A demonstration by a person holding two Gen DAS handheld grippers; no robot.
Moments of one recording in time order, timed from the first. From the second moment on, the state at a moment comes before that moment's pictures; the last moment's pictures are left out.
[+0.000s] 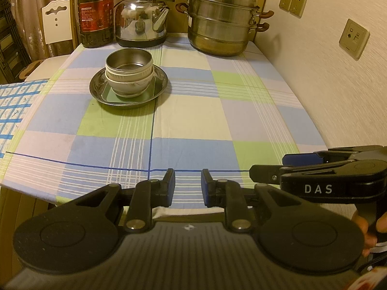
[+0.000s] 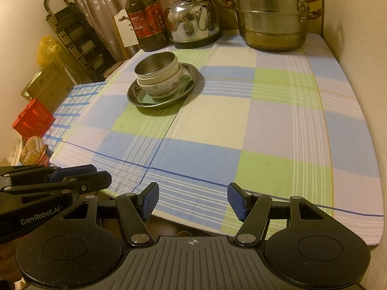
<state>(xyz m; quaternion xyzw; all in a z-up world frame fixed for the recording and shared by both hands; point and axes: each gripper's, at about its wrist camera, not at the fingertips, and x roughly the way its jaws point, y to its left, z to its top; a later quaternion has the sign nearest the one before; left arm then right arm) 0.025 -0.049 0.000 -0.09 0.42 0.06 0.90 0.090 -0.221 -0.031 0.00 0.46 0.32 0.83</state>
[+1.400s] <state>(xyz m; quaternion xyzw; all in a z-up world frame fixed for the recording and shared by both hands) 0.021 -0.047 0.001 -0.09 0.42 0.06 0.90 0.087 -0.220 -0.031 0.00 0.46 0.32 0.83</state>
